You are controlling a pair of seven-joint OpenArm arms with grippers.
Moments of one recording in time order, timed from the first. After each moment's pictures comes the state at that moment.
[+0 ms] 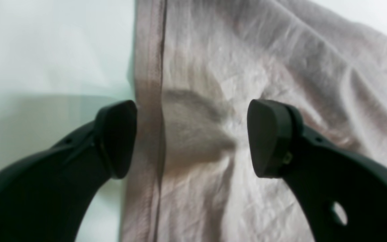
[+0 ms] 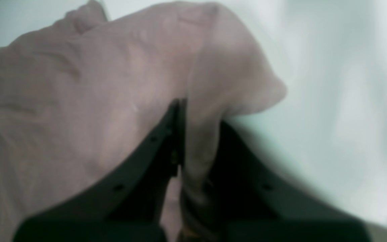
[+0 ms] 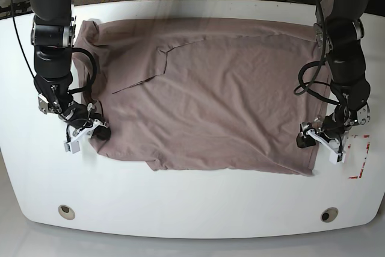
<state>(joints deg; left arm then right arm) -32.7 -18.5 -19.9 34.3 -10.5 -31.4 31.3 33.5 24.0 -1.9 22.2 38.2 40.2 -24.5</state>
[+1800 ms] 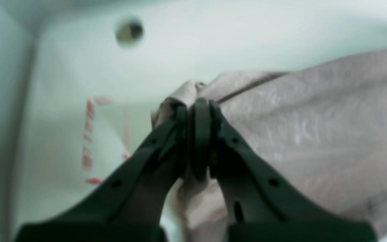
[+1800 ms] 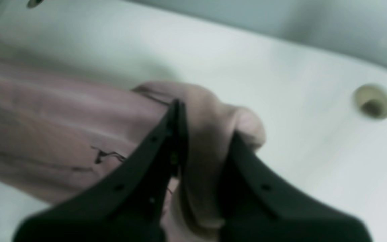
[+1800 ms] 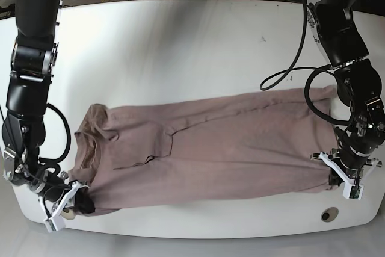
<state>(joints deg) -25.4 -15.9 -18.9 89.2 -9.2 -27.4 52.6 47.1 28.9 -2.2 49.6 38.1 41.1 -44.4</state>
